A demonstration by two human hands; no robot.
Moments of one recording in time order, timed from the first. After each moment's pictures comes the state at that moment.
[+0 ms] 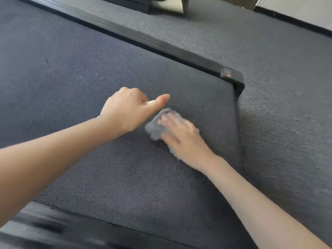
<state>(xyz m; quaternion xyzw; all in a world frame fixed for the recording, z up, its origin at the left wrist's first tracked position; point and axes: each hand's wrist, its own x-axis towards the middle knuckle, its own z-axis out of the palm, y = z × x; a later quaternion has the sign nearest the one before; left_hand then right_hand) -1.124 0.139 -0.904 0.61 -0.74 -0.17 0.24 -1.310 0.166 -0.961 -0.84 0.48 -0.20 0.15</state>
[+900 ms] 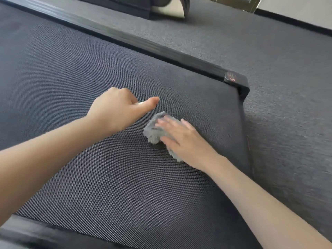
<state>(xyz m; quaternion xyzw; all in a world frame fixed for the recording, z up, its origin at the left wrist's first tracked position) -1.097 0.120 -0.901 0.63 -0.74 -0.15 0.21 -1.309 0.142 -0.960 -0.86 0.46 -0.12 0.17</state>
